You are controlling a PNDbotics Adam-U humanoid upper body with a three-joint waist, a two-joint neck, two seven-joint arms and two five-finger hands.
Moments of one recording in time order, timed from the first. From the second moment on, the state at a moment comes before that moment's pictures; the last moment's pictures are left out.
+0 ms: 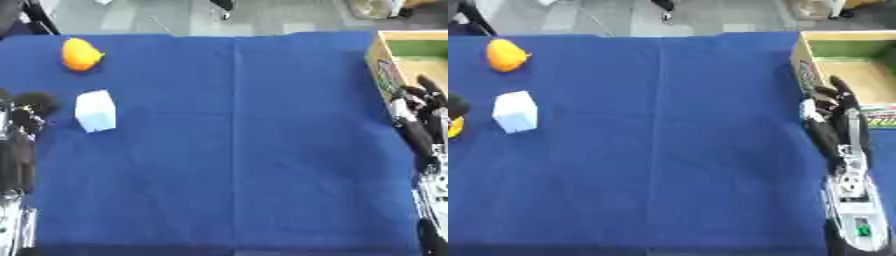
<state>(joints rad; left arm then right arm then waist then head) -0.07 0.08 0.20 -1.88 0.09 -0.09 -0.05 -0.23 -0.13 -0.14 -1.65 0.11 -0.07 -0.16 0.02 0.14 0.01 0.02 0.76</state>
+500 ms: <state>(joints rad) -0.07 0.08 0.20 -1.88 0.09 -0.09 -0.05 -0.23 -0.13 -0.14 -1.65 0.11 -0.07 -0.16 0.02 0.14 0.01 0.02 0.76</state>
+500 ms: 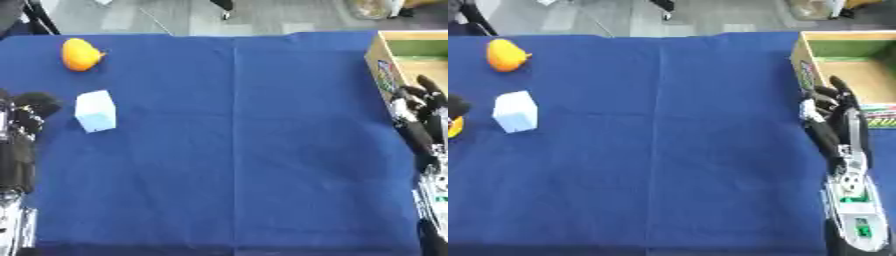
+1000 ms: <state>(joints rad) -0.09 0.15 0.22 -1.88 0.04 -0.12 -0.06 -0.23 -0.13 -0.14 -1.65 0.11 -0.07 -0.16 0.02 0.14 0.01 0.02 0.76</state>
